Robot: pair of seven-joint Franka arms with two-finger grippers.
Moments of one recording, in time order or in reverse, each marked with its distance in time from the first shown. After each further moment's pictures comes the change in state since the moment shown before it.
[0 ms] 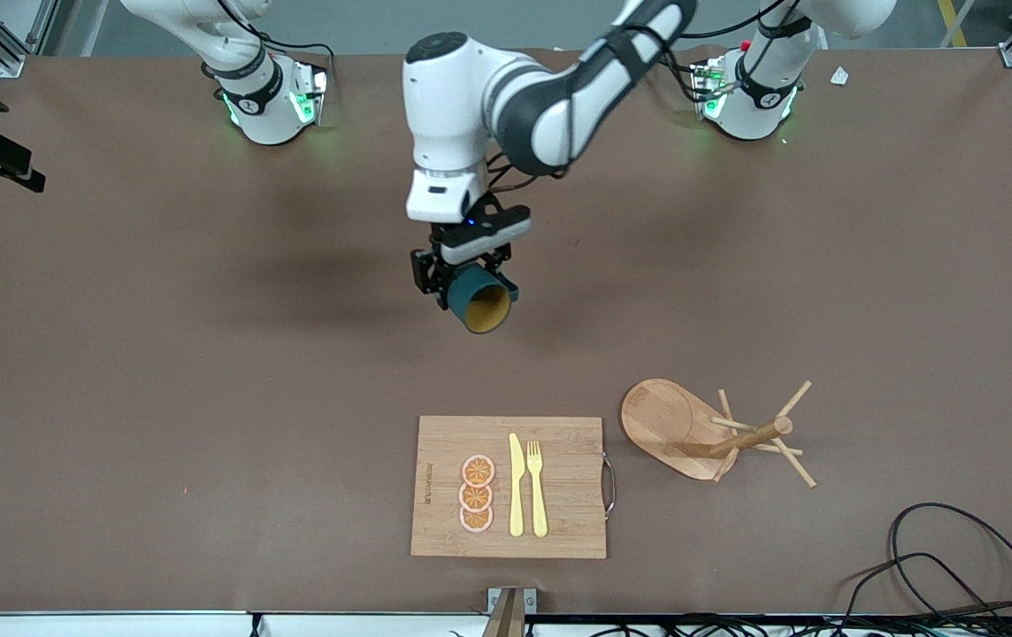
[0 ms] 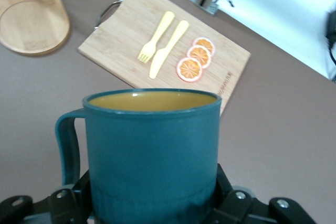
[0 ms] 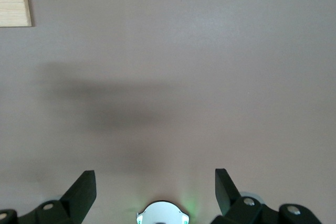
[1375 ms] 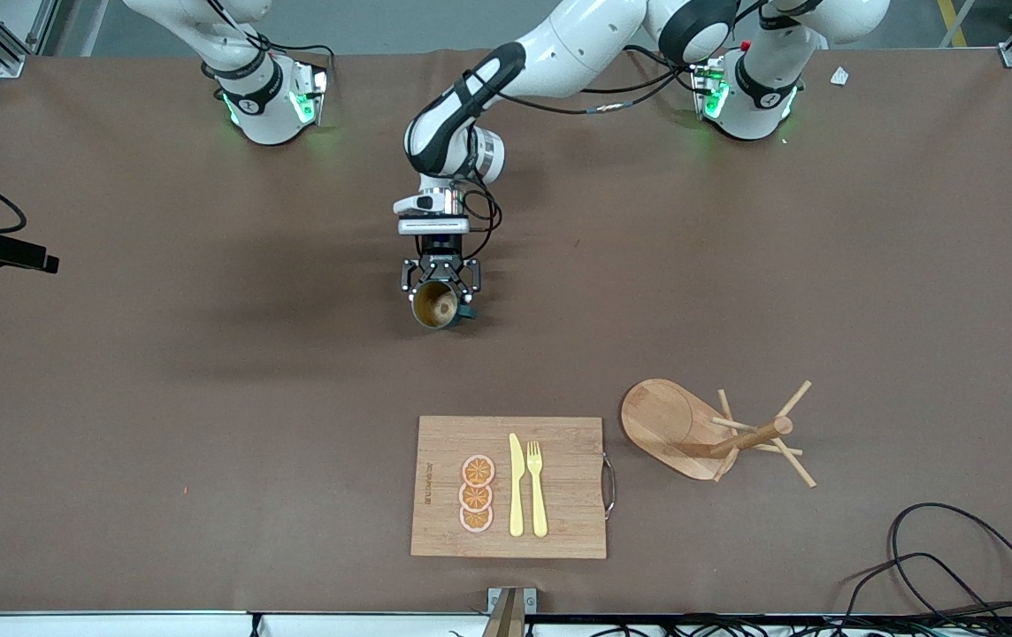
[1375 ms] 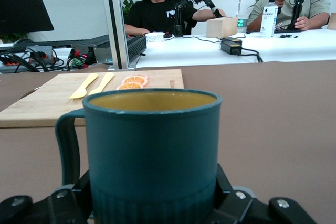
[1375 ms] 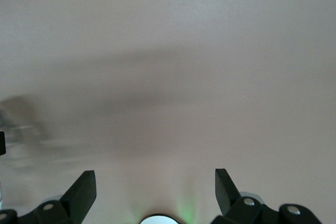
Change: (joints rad) left arm -0.199 0.433 0.007 -0.010 1.084 -0.145 -0.497; right arm -0.087 0.208 0.000 0.019 0.001 0.096 -0.009
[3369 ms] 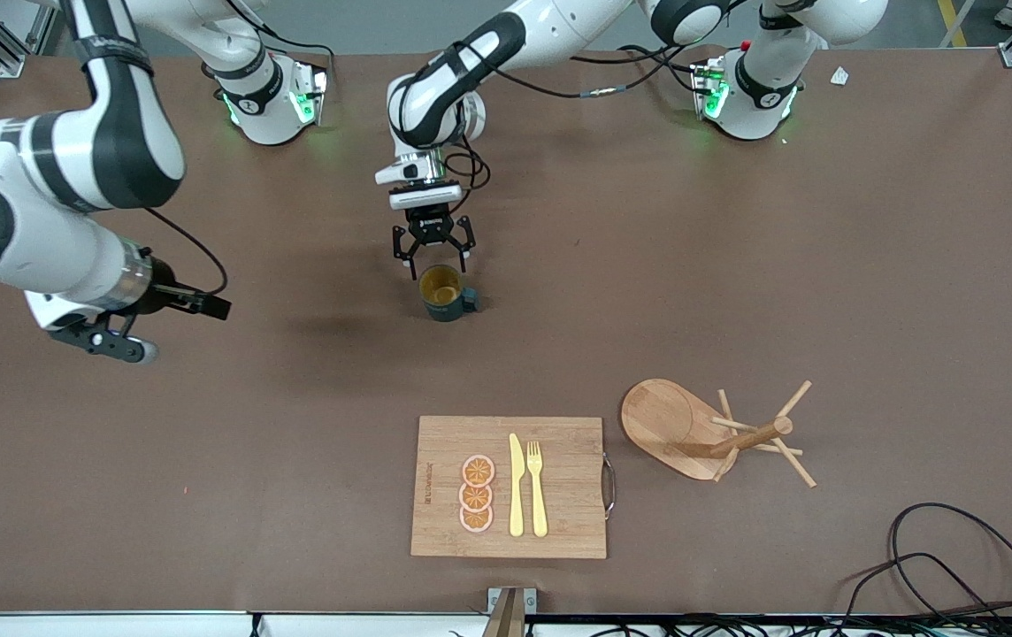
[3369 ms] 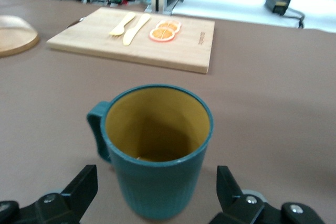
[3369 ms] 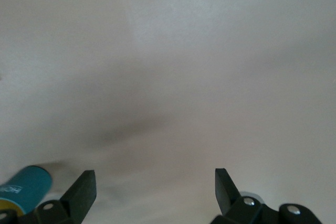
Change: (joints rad) left arm -0.053 -0.098 -0.064 0.035 -0.465 -0.036 0.087; right arm 0.323 0.004 0.011 -0.299 0.005 0.351 0.559
